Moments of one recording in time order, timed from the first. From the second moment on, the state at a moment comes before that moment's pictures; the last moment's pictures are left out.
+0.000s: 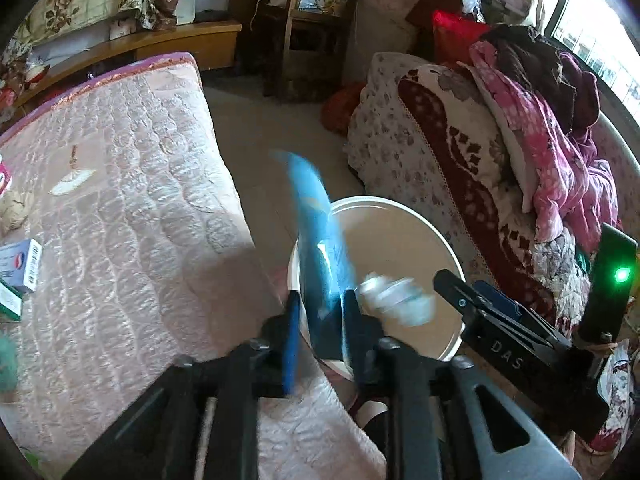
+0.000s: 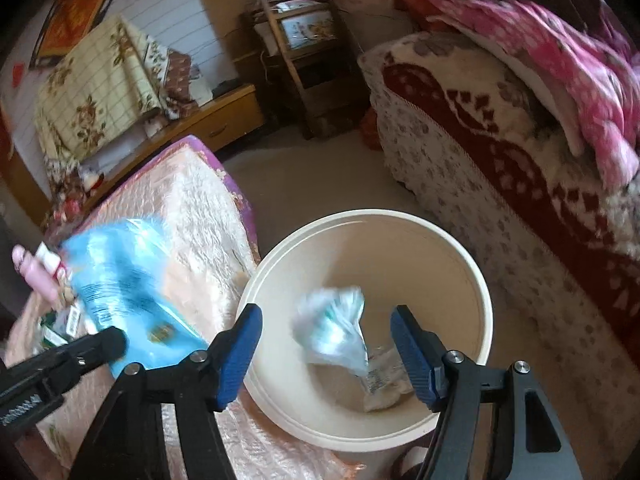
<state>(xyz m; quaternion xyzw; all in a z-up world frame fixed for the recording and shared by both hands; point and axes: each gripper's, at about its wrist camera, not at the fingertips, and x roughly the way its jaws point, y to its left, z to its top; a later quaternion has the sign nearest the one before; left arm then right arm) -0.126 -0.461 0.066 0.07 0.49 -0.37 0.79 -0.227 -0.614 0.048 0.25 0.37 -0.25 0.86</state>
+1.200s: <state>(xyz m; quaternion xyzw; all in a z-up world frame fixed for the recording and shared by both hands) -0.132 -0.242 0.113 0.07 0.43 -0.27 0.86 -0.210 -0.458 0.096 0.17 0.38 -0.15 0.90</state>
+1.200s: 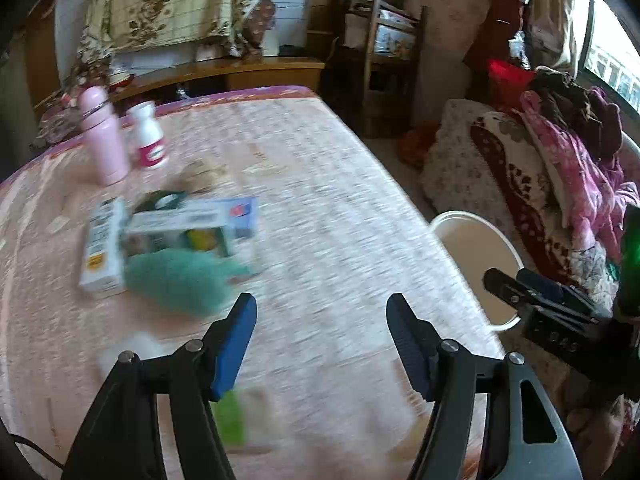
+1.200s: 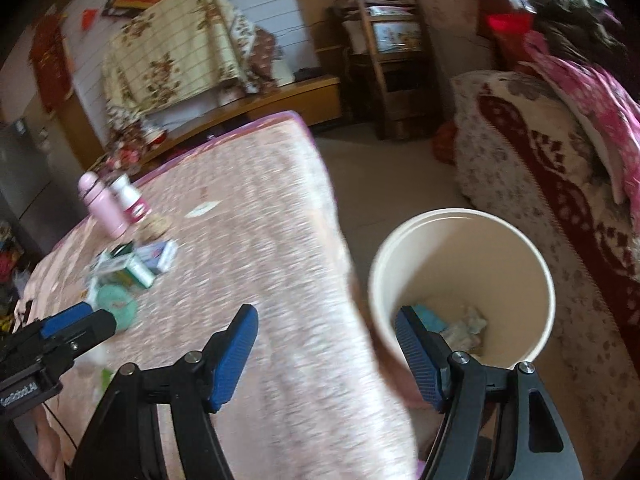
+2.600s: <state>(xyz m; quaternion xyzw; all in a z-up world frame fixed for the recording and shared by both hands) -0.076 -0.106 0.063 0.12 0.47 -0.30 0.82 -0.142 -0.255 0.043 -0.03 0.47 0.19 0.86</state>
